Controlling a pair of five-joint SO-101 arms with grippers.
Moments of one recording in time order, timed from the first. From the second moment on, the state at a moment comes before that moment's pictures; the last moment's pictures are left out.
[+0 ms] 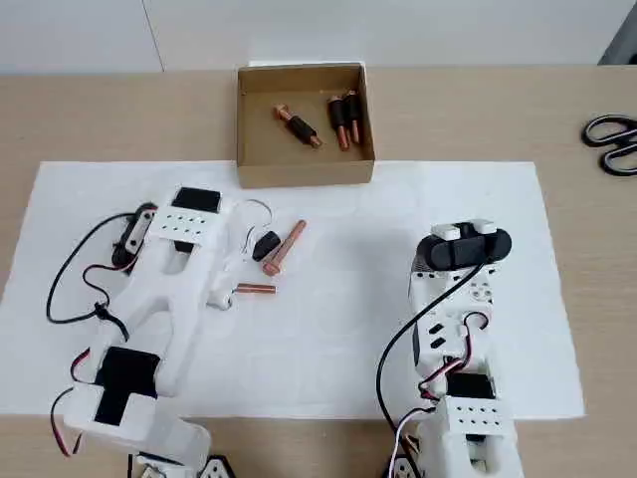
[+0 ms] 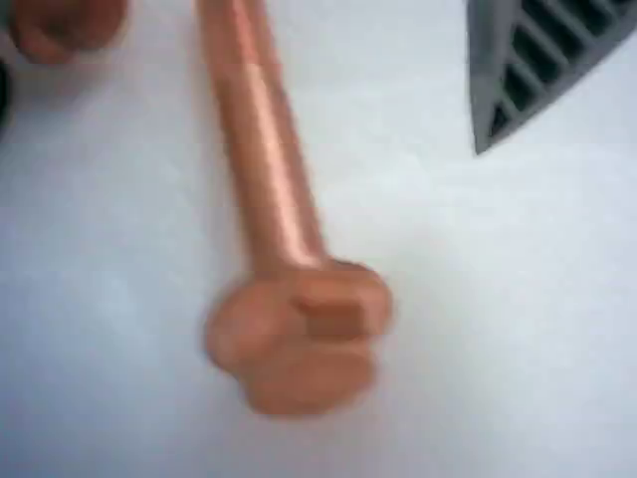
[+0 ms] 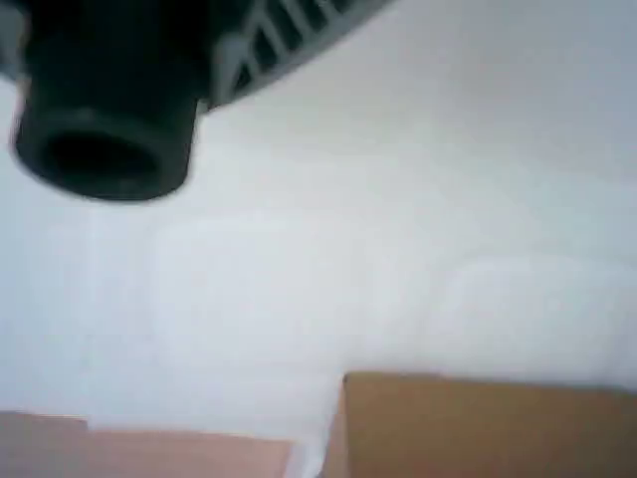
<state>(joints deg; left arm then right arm) 6.1 4.9 20.5 83.6 90.3 -0.7 -62.1 95.6 -3.2 2.1</state>
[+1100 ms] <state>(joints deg) 6.1 4.7 26.1 75.2 93.7 -0.7 -62.1 95.6 -3.2 2.1</state>
